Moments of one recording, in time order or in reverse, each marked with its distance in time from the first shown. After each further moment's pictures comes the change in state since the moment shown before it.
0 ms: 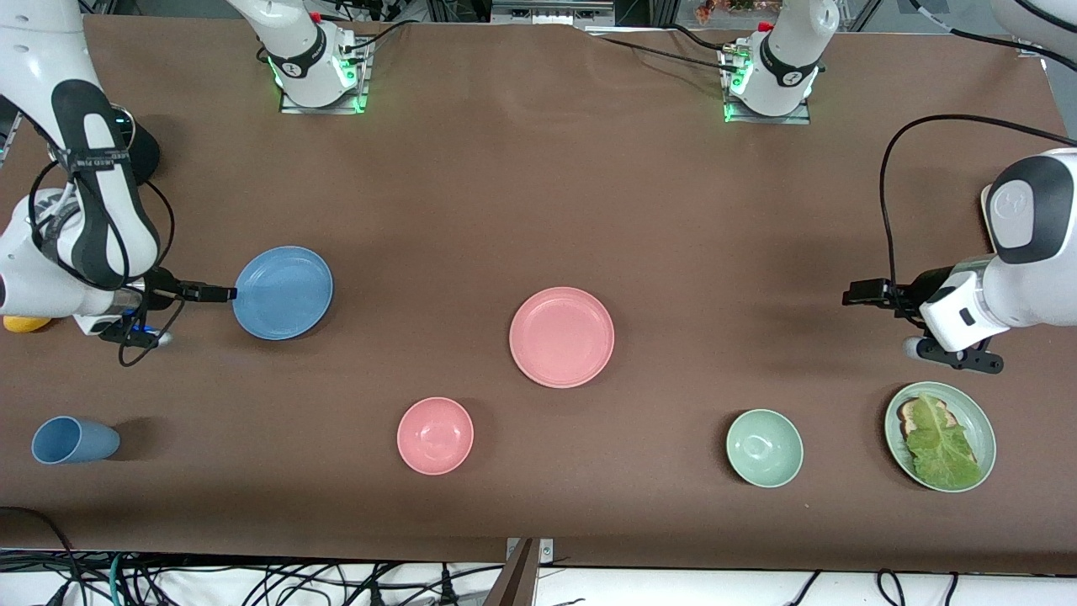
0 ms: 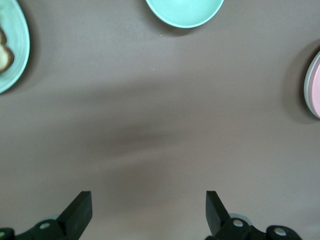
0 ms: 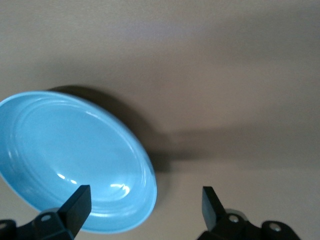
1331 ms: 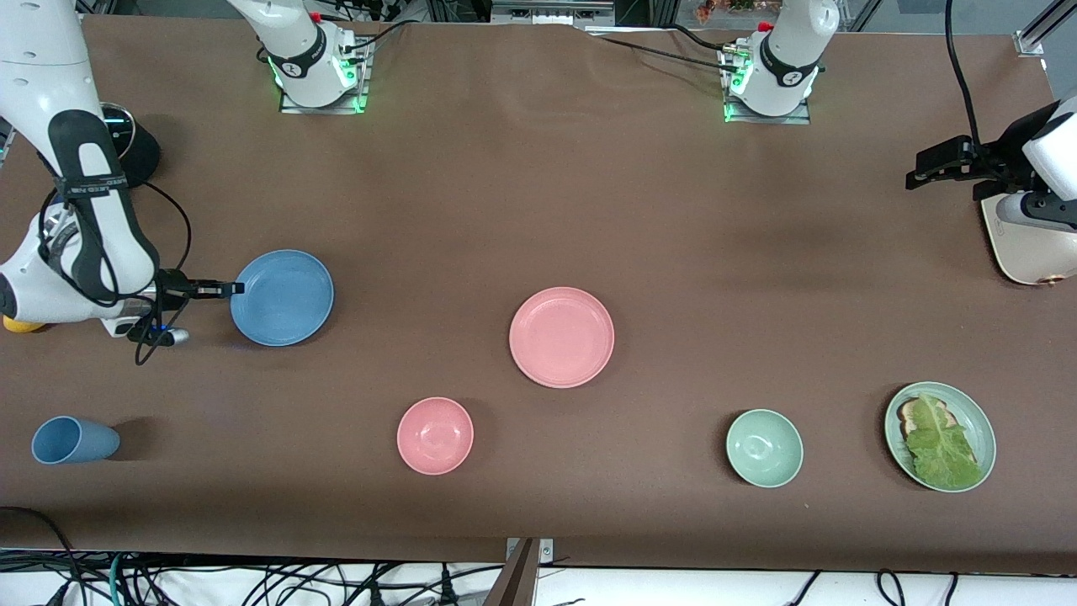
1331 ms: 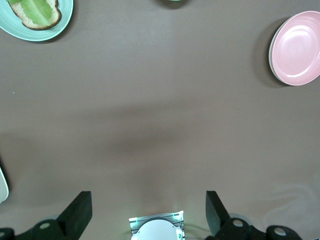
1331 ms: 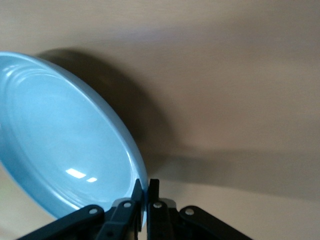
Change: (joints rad) left arm 0.000 -0.325 -0.023 0.009 0.082 -0.295 -0.094; right arm -0.029 0.056 0.001 0.049 0.128 -0.135 -0.137
